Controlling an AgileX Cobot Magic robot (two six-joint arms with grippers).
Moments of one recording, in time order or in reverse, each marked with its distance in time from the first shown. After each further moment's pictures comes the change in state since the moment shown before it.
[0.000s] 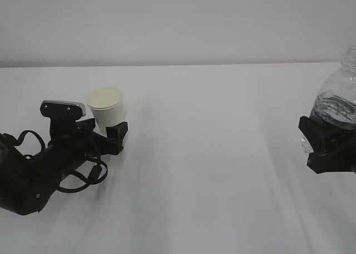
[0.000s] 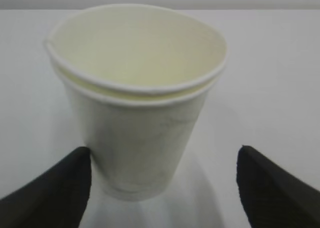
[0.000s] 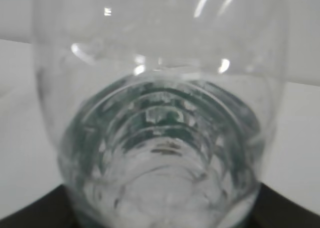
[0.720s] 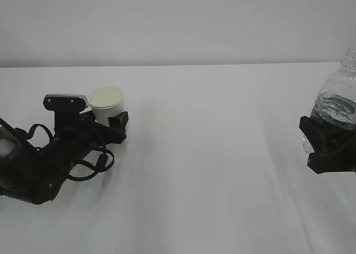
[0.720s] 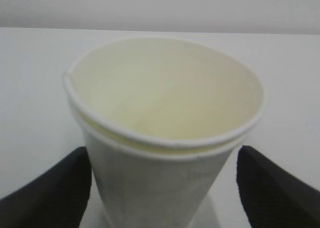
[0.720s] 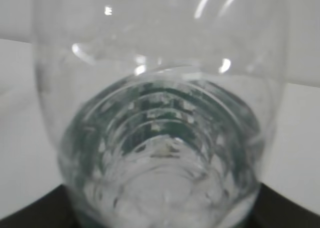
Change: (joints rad) left arm 0.000 0.039 -0.093 -0.057 0.000 0.000; right arm 0.000 0.000 0.000 0.006 -0.002 -0.013
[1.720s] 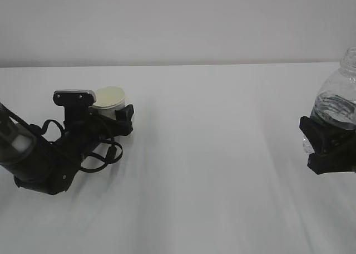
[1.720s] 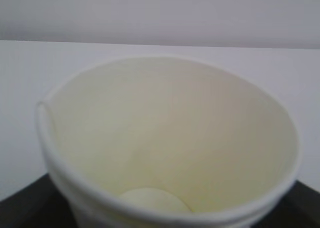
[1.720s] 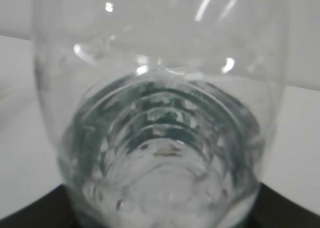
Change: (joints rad) left arm 0.000 0.070 -0.117 -0.008 0.000 0.000; right arm 0.000 0.000 0.000 0.000 0.000 -0.017
